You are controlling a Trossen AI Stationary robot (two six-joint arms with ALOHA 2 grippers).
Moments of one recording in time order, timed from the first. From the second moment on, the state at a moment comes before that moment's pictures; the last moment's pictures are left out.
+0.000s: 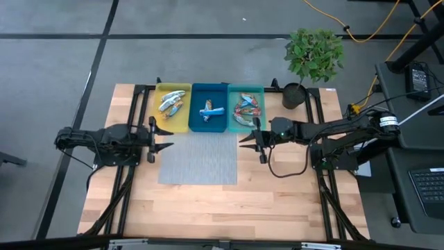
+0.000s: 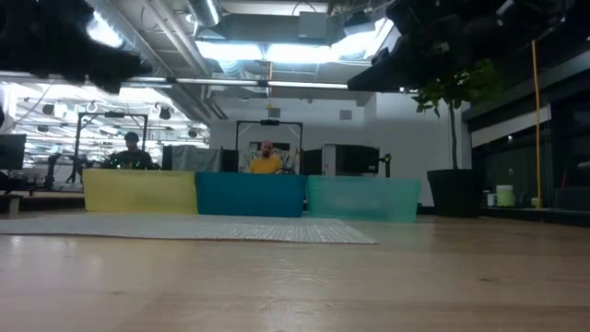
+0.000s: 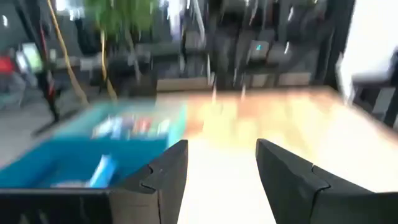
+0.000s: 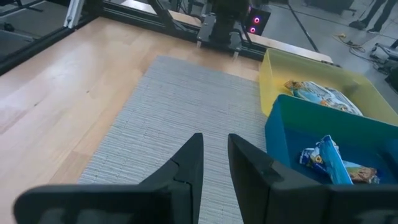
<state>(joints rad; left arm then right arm) -0.08 0.00 0.10 -0.13 -0.19 0.04 -0.04 1.28 0.62 0.30 -0.13 -0.27</state>
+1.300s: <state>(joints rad) -0.07 0.01 0.01 0.02 -0.04 0.18 -0.01 1.28 0.62 0.30 -0.13 -0.27</state>
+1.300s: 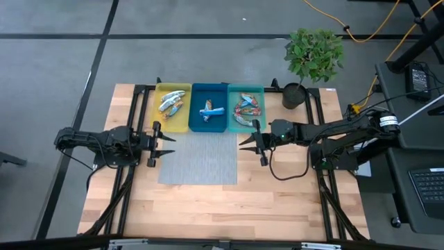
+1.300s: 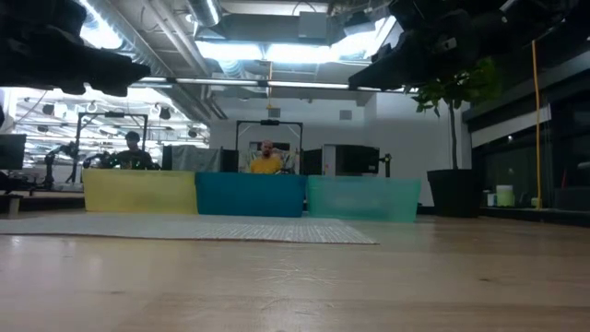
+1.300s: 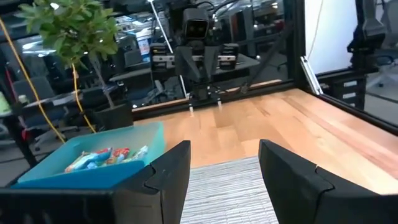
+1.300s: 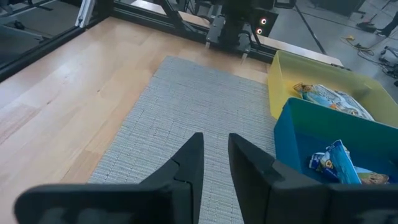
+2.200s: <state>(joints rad) -0.03 0.01 0.01 0.02 -0.06 0.14 -0.12 0.91 0.45 0.28 -0.26 -0.30</state>
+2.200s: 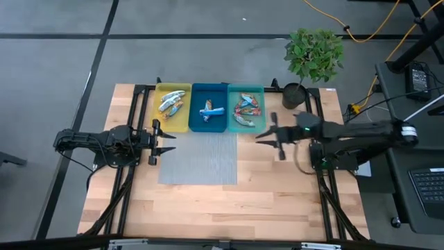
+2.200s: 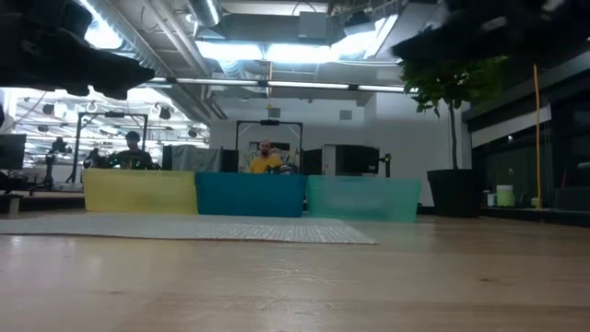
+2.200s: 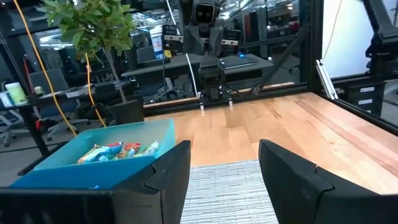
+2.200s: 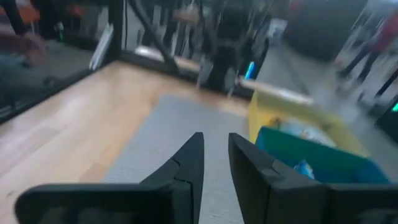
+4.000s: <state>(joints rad) -0.03 0.01 0.01 0.03 -0.06 0.14 -0.12 0.00 0.01 0.10 -0.22 -0.39</state>
